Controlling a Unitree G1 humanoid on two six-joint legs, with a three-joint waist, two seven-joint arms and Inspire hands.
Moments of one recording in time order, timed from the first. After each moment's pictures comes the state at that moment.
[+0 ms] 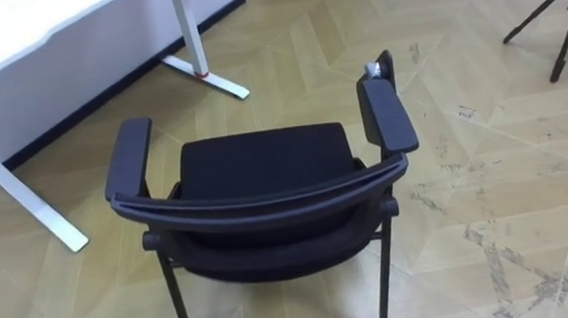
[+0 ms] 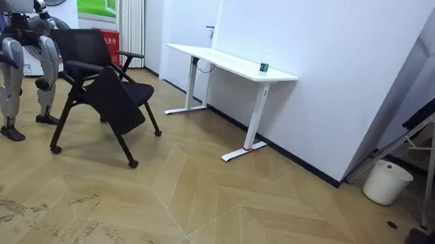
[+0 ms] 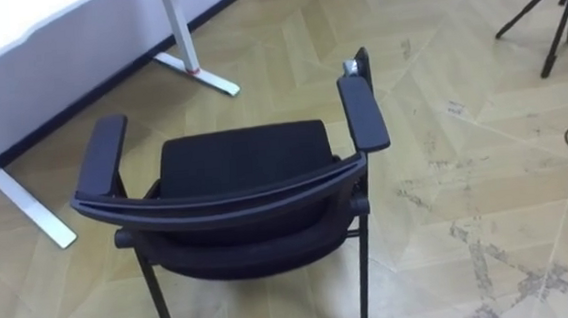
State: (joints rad) left arm 0.21 0.19 0.17 1.07 -0.19 0.02 0.25; right arm 0.15 -0.22 -0.06 1.23 0.49 0.07 0.03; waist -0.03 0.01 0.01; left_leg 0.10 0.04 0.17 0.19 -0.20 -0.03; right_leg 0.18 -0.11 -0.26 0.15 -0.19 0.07
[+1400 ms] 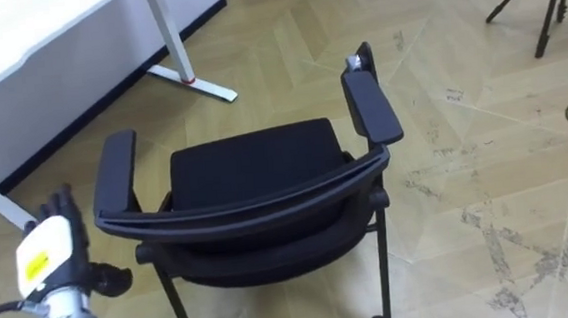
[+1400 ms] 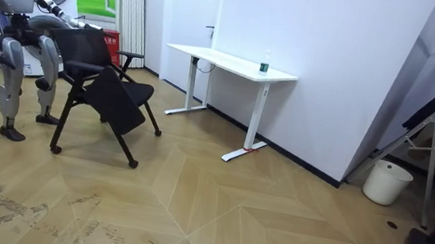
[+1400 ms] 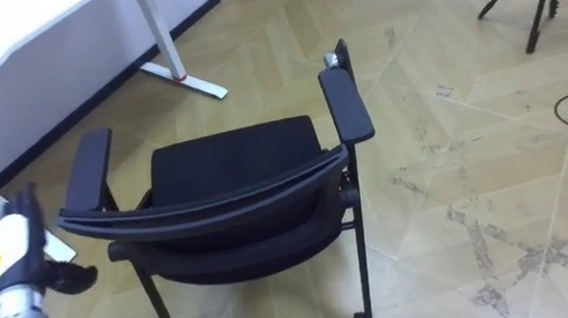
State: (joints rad) left arm 0.05 0.30 0.04 0.56 0.79 0.04 0.35; right arm 0.11 -0.26 -0.17 1.25 0.38 0.05 0.11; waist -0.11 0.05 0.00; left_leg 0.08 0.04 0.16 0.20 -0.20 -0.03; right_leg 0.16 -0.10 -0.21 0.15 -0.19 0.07
